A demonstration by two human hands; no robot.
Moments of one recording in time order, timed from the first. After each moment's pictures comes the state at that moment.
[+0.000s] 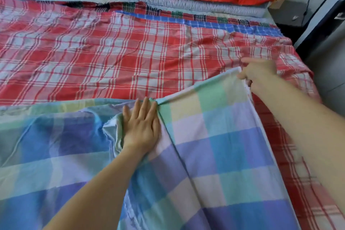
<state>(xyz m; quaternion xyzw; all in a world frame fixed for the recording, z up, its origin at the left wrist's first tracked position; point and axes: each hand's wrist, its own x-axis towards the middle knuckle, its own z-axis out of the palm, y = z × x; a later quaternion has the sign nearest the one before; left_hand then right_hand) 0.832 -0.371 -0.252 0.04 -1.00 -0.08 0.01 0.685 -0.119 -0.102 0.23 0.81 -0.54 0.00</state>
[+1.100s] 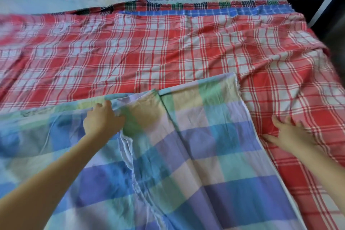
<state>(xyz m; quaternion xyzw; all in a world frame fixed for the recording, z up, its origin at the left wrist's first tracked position) 0.861 -0.441 -0.174 0.26 -0.96 -0.05 -0.07 0.808 0.034 -0.238 0.10 0.96 0.05 0.27</state>
